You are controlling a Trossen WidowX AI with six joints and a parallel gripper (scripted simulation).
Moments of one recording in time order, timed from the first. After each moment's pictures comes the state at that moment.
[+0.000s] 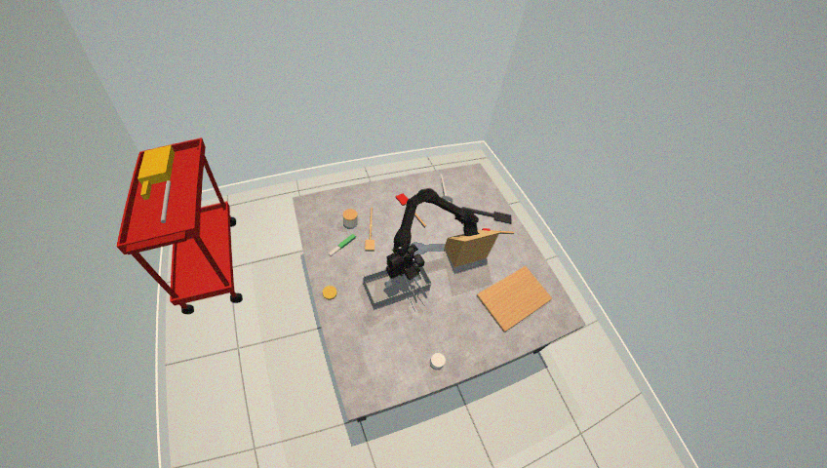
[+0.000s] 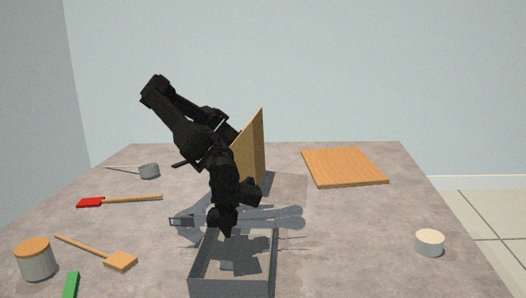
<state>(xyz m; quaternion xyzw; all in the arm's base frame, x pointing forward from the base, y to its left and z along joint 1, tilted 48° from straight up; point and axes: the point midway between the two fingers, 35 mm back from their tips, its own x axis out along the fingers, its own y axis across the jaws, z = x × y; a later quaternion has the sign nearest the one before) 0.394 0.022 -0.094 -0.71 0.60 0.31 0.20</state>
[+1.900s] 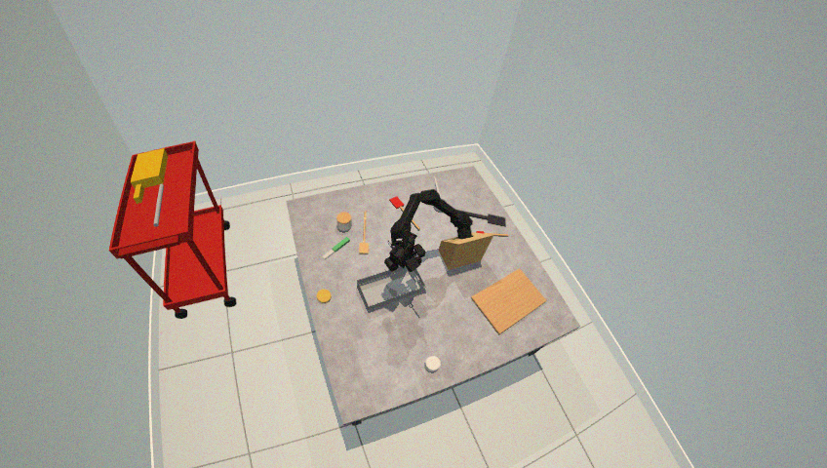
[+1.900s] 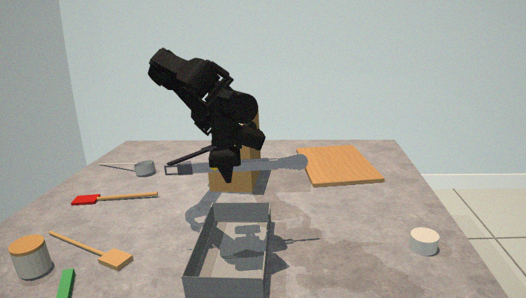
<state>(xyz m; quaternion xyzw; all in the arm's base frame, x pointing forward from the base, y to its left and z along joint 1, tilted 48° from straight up) 0.373 0.129 -0.023 -0.71 0.59 0.33 0.18</state>
